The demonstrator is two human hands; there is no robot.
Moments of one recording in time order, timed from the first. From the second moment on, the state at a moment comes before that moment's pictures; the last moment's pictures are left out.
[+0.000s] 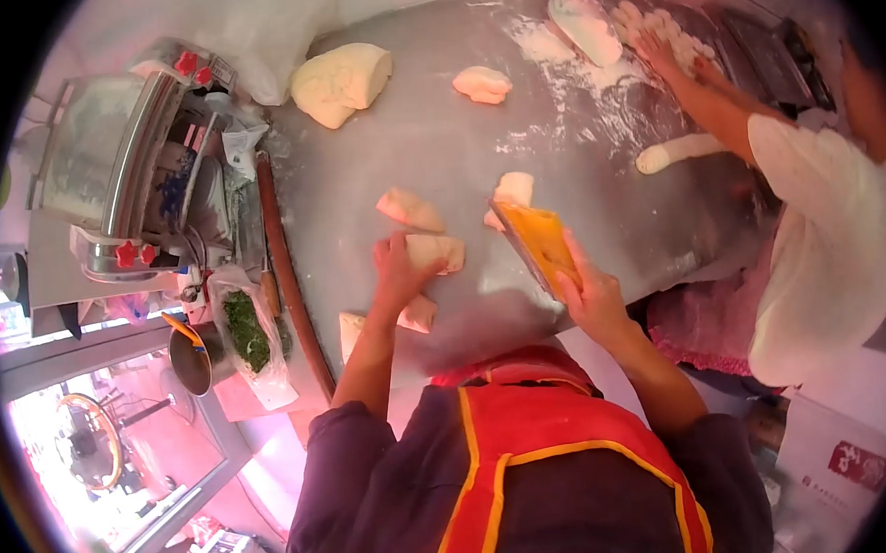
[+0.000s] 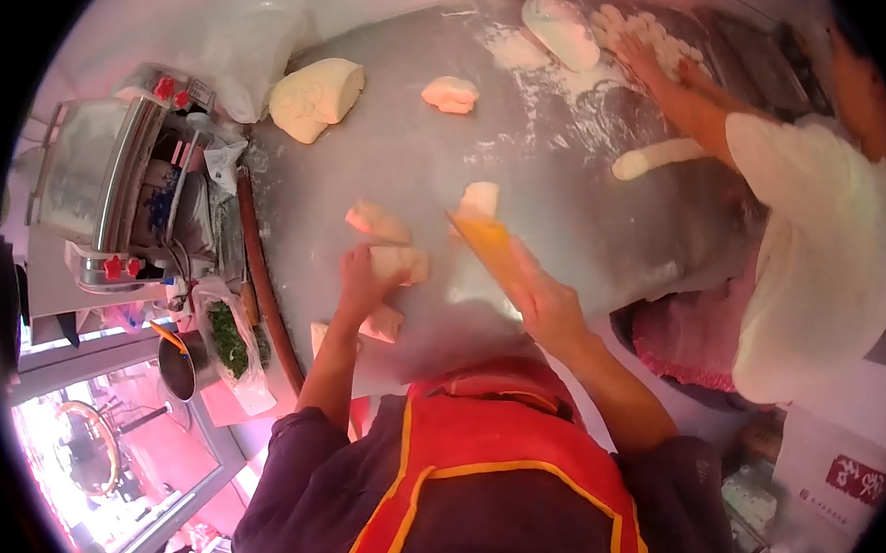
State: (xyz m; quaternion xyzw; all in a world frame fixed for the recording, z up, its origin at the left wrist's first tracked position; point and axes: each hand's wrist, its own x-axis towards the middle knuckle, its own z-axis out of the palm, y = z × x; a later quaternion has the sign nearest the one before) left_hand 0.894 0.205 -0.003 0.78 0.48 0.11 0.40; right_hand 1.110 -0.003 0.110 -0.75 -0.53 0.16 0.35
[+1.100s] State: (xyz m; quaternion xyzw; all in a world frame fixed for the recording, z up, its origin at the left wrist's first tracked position) left_hand 1.176 -0.494 0.044 0.10 0.17 -0.48 0.85; right_hand 0.913 -0.794 -0.039 -0.89 0.33 0.15 0.29
